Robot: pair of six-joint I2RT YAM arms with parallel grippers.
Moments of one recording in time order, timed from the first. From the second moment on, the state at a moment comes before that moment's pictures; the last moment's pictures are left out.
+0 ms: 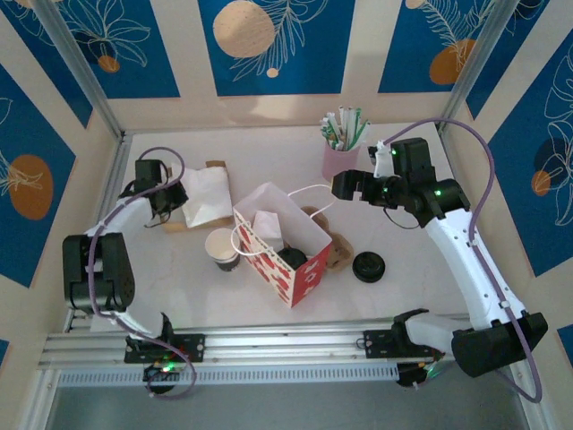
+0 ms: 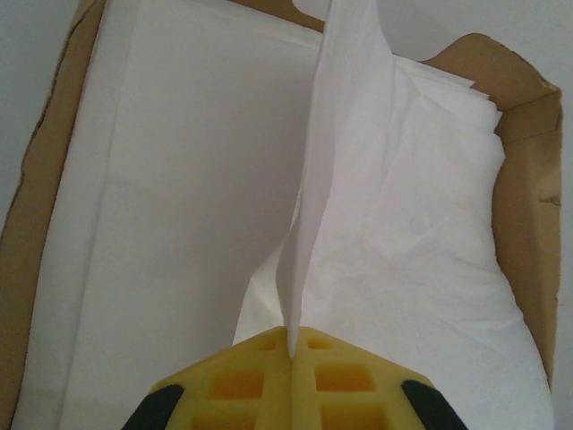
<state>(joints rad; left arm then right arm) 0.06 1.60 1.00 -0.30 0.17 -0.46 0.26 1.17 1.31 -0.91 -0.34 0.39</state>
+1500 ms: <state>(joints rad) 0.15 0.77 0.64 -0.31 0.04 -0.46 0.14 0.85 0.71 -0.27 0.01 0.26</state>
